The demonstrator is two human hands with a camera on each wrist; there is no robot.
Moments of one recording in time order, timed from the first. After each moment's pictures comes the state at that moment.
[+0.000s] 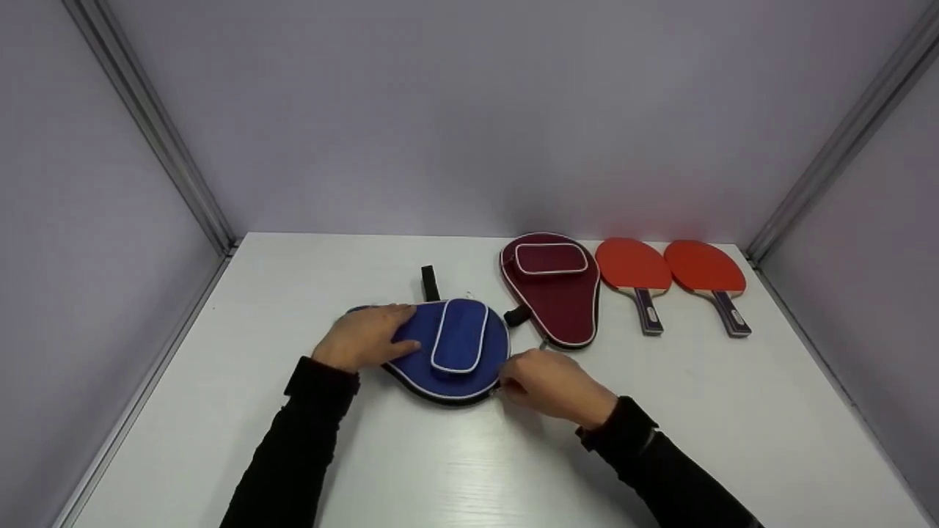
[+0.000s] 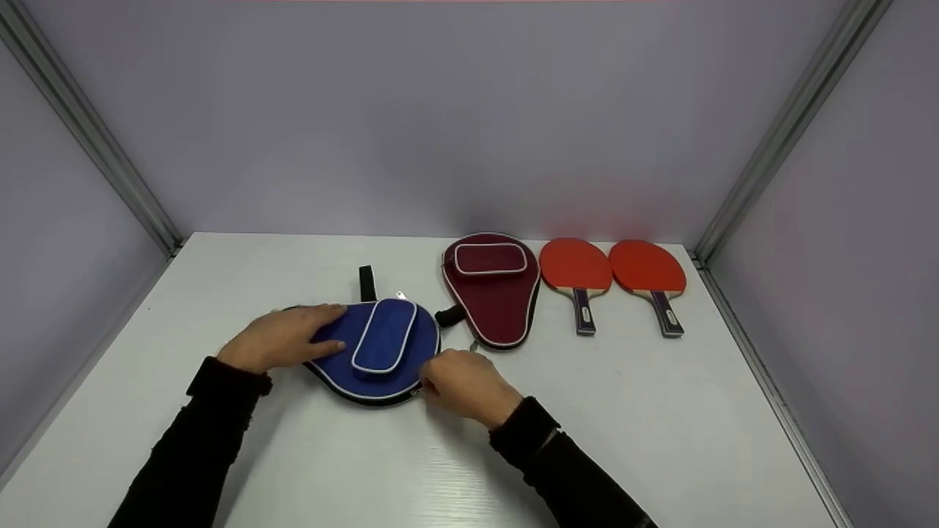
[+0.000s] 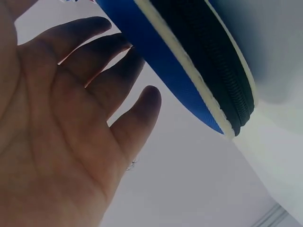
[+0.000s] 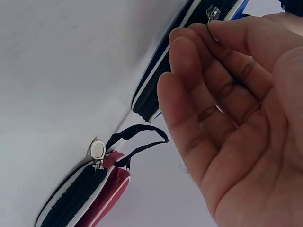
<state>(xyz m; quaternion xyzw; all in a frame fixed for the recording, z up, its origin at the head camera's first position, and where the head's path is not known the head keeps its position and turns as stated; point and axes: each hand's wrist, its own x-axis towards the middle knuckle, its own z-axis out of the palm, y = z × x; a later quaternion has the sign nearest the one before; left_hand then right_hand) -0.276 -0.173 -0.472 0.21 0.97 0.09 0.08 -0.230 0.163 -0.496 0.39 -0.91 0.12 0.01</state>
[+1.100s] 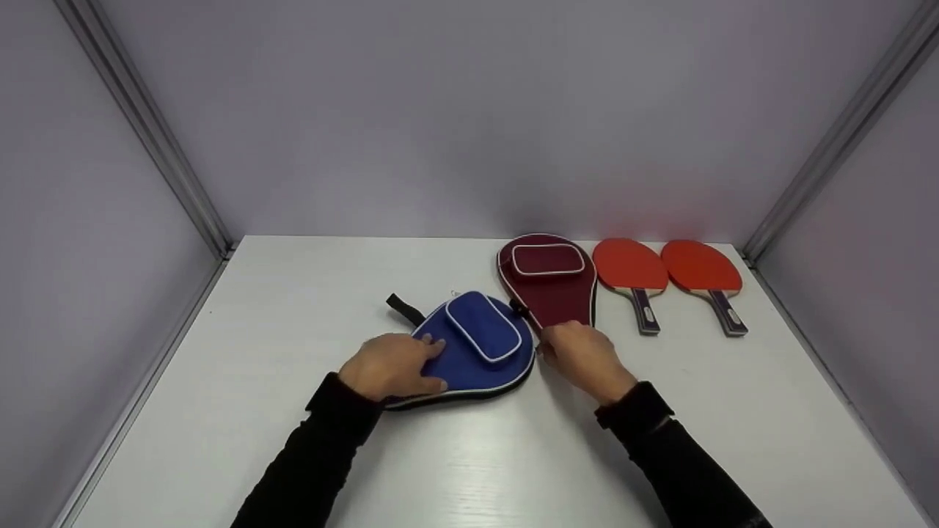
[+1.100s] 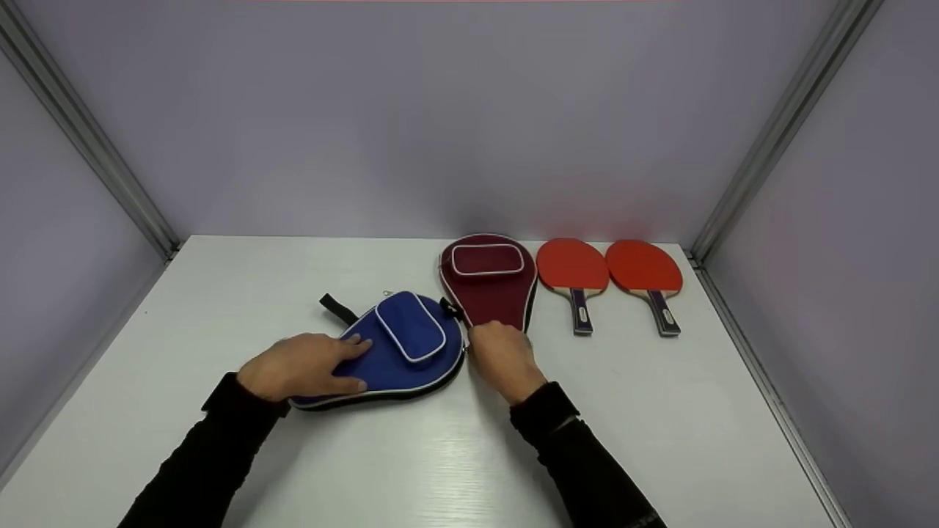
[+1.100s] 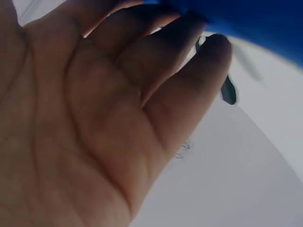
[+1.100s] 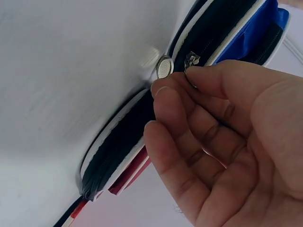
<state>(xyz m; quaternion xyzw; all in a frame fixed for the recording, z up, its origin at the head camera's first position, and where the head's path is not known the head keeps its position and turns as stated) -0.235 -0.123 -0.451 0.23 0.96 0.08 0.16 -0.265 0.205 -0.501 0.20 -0.97 0.11 0.05</state>
